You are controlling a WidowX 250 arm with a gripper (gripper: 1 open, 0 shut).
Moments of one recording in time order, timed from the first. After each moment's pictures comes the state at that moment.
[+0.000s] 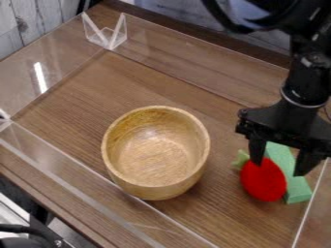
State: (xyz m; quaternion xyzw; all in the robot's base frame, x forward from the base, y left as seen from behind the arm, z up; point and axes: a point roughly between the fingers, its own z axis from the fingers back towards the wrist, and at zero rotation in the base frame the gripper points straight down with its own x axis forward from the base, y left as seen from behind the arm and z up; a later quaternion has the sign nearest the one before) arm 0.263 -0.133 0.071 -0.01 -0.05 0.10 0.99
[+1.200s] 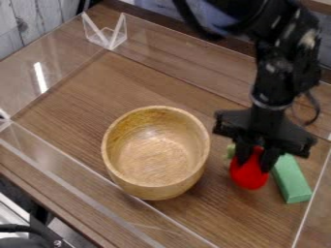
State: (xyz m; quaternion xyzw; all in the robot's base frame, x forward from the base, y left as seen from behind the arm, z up) arm 0.266 -0.105 0.061 -0.02 -0.05 0.09 0.99
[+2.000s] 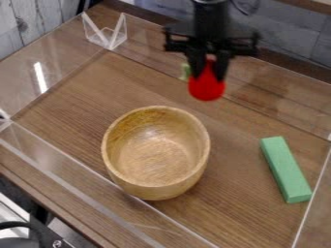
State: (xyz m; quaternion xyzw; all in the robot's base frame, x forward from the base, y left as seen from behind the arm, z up) arm 0.300 -0.011 0.122 -0.03 -0.10 0.18 0.98
